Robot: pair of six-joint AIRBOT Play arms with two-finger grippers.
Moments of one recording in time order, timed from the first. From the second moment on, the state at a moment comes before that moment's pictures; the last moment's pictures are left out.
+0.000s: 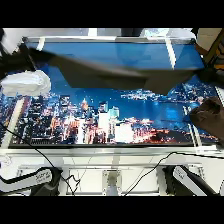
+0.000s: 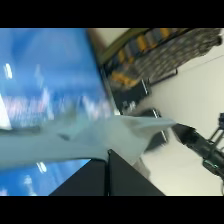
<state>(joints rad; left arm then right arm) 0.32 -1.32 1.58 0.19 -1.35 -1.18 -0.55 -1.04 1.25 -0.58 1.04 0.87</state>
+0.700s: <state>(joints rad) 0.37 -1.01 2.18 0.45 -1.48 -1.41 -0.52 -0.68 1.75 -1.09 1.23 1.05</state>
